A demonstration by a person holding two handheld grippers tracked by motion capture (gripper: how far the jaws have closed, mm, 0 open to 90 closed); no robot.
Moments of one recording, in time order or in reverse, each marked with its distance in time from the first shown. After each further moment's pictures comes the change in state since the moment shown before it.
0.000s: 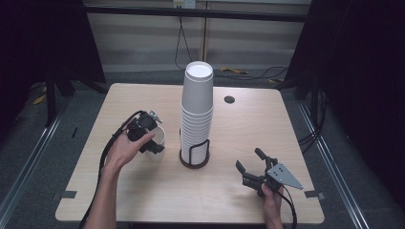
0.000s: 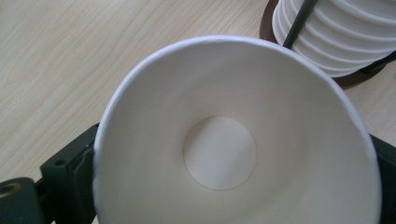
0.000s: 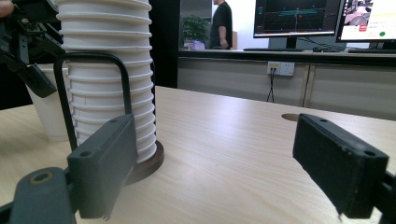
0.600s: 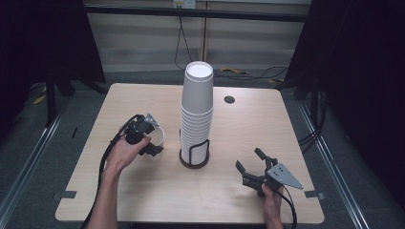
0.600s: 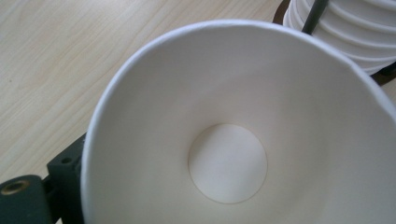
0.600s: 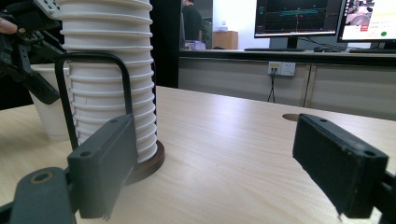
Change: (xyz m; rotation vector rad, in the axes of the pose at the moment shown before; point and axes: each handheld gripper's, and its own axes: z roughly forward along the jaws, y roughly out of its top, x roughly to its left) left arm -0.001 -0.018 0.008 -0.109 0.043 -0.001; right arm 0.000 0.000 0.000 0.001 0.003 0.001
